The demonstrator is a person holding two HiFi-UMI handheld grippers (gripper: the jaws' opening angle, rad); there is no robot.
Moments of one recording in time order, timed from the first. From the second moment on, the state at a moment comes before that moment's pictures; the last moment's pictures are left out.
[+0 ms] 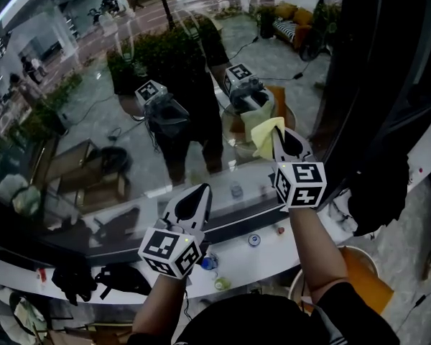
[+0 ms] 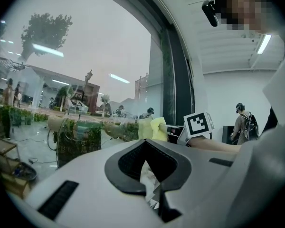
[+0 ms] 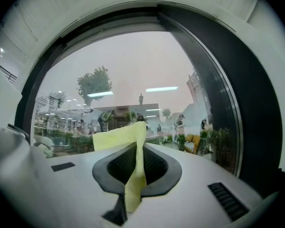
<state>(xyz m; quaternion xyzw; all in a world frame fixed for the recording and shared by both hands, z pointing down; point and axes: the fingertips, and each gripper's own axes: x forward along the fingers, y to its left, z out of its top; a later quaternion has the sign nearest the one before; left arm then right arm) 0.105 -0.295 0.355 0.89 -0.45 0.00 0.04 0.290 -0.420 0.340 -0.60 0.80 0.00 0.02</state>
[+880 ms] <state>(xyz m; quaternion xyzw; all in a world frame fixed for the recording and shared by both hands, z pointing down) 0.133 -0.301 0.357 0.88 -0.47 0.00 0.04 0.329 -0.427 0.346 -0.60 0.80 0.02 0.01</state>
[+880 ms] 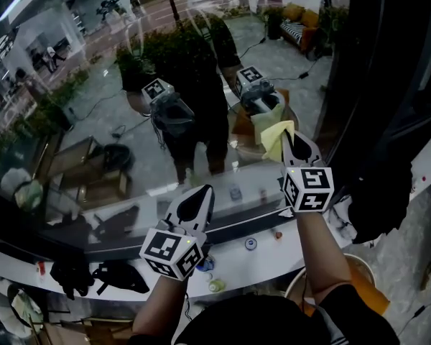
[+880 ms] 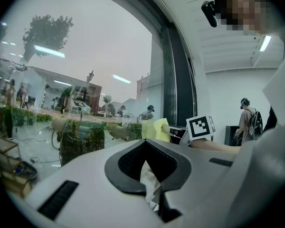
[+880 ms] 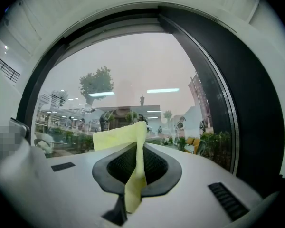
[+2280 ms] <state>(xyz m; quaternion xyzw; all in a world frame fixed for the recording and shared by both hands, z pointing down) 0.130 -0.263 0.325 0.88 -0.47 -0.02 0.01 0.321 -0.372 0.275 -0.57 0.82 0.05 0.08</state>
